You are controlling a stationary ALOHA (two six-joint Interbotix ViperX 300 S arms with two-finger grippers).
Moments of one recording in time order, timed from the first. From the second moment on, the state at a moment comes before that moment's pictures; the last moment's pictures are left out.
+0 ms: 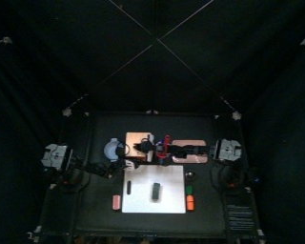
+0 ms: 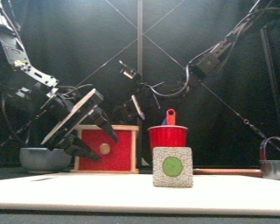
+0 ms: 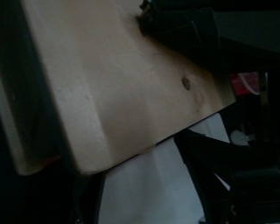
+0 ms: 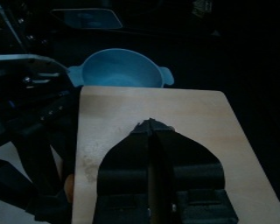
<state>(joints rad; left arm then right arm) -0.08 0.13 0.92 -1.10 -0.75 -0.29 -0.31 0.34 0.37 -0.31 -0.40 0.00</state>
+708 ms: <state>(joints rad) -0.07 0.13 0.91 -1.13 -0.75 -0.30 -0.30 0.34 0.36 -0.31 -0.38 0.00</state>
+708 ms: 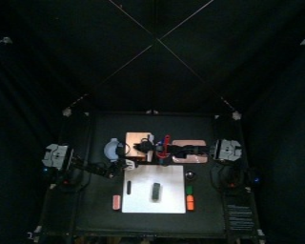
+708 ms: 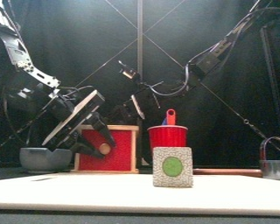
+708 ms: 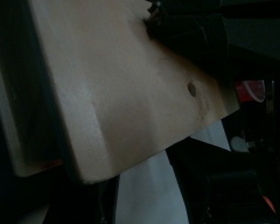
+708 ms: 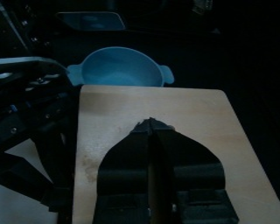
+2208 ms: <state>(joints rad) -0.06 0.13 0.92 -1.11 -0.73 -0.43 -0.30 0.35 0.34 -0.31 -0.35 0.01</state>
